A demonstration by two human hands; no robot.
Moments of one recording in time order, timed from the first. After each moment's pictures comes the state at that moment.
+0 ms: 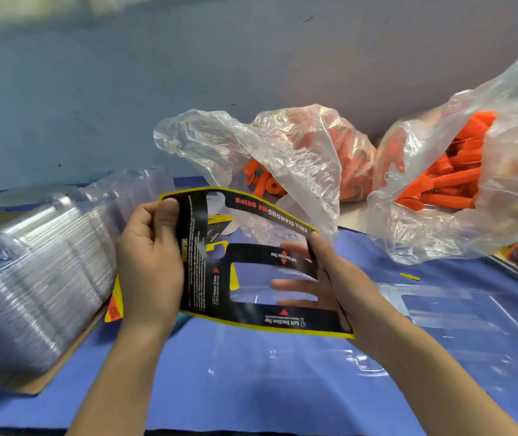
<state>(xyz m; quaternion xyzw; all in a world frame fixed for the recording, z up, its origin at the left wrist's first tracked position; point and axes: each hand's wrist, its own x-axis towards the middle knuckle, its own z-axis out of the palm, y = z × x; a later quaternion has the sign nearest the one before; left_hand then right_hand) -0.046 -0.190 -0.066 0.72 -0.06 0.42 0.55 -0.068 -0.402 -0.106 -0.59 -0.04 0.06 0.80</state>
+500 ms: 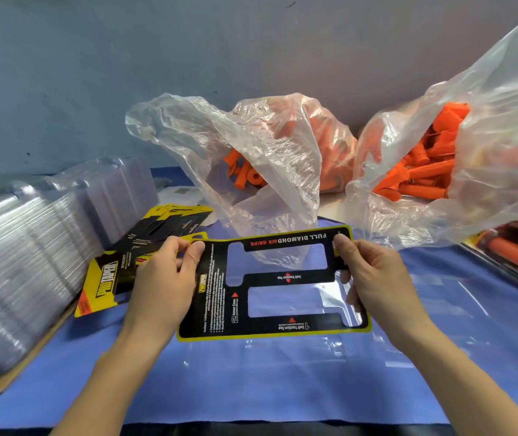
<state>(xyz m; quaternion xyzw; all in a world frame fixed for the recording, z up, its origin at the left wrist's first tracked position) -0.035 -0.197 -0.122 0.88 -0.04 0.25 0.39 -0.077 -0.466 -0.131 -0.76 0.05 -0.20 0.62</state>
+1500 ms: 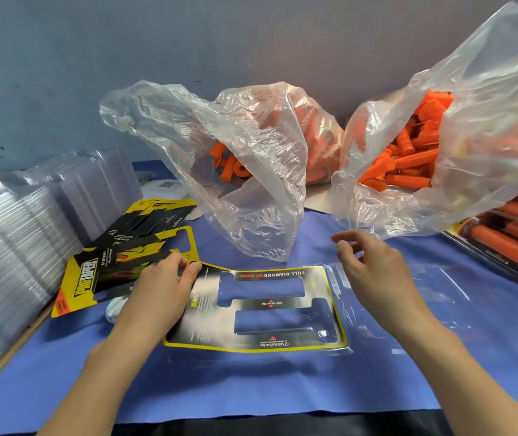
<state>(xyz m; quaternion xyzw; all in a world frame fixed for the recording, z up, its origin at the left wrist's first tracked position) -0.017 -0.200 -0.146 0.95 -0.02 0.12 0.28 -0.074 -0.489 -0.143 -0.87 0.10 -0.24 0.42</state>
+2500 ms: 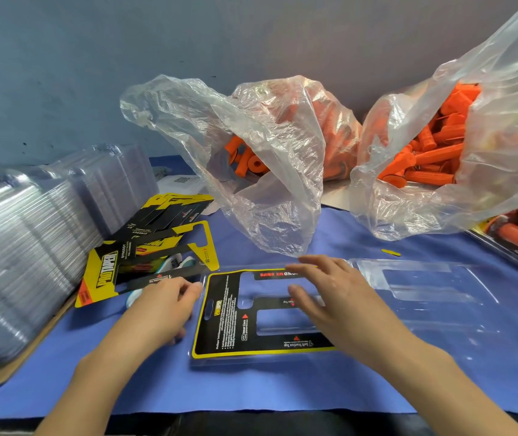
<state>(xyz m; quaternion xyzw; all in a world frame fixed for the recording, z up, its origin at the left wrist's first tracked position) -0.032 -0.168 -0.156 0.96 0.00 -0.03 0.28 -0.091 -0.435 -0.153 -0.97 -0.10 -0.11 0.21</state>
